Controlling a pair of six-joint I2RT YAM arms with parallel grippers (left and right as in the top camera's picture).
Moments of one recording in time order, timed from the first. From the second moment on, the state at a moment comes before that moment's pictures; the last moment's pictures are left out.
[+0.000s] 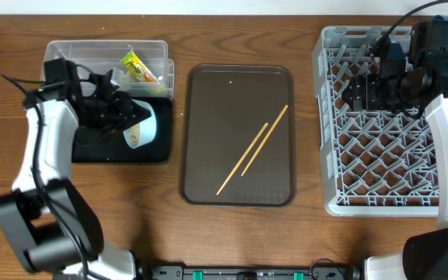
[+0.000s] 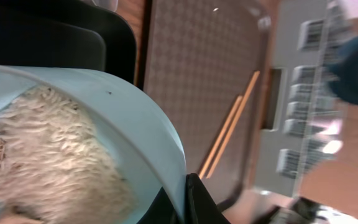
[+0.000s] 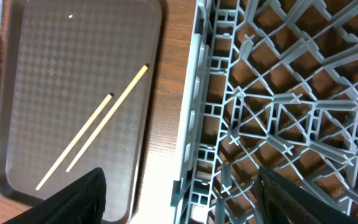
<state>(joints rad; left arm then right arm) 0.29 1.74 1.32 -0.98 0.82 -0.01 -0.07 1.62 1.61 -1.16 -0.30 -0.09</state>
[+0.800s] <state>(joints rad) 0.59 2.08 1.32 -1.02 1.46 0.06 -0.07 1.62 1.61 -1.16 -0.30 -0.09</state>
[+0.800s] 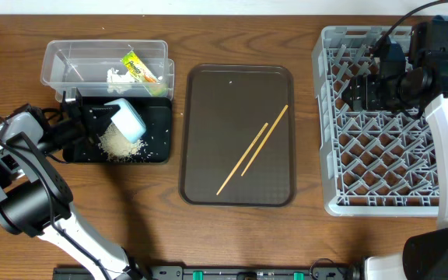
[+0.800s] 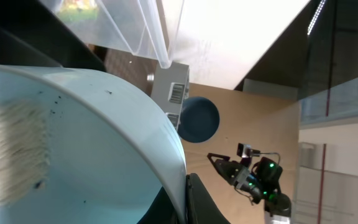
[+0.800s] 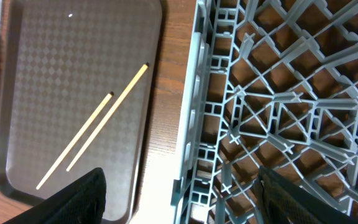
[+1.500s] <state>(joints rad) 0.60 2.08 1.32 -0.92 1.48 -0.01 -0.07 1.62 1.61 -1.16 -0.30 -0.09</state>
